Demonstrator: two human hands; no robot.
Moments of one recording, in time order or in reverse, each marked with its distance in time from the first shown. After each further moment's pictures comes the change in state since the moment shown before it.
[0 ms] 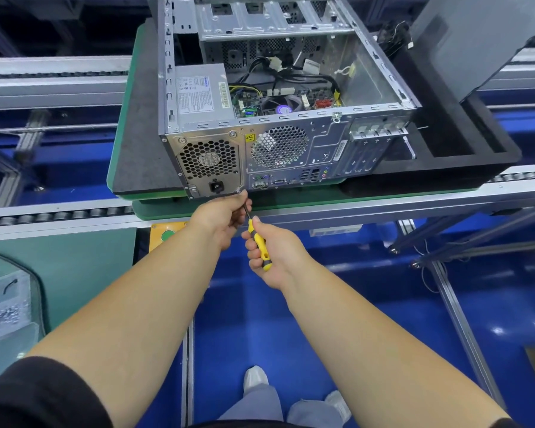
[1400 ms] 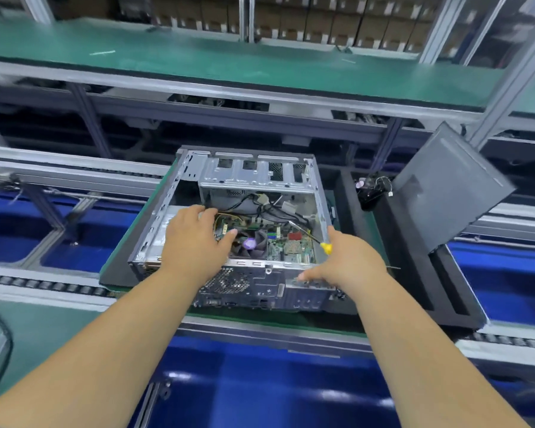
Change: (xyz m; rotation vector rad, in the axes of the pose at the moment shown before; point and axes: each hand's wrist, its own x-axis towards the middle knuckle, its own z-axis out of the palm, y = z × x) left_hand -0.042 0.126 0.099 1.467 0.682 0.896; right_hand -0.056 -0.275 -0.111 -1.694 0.406 -0.664
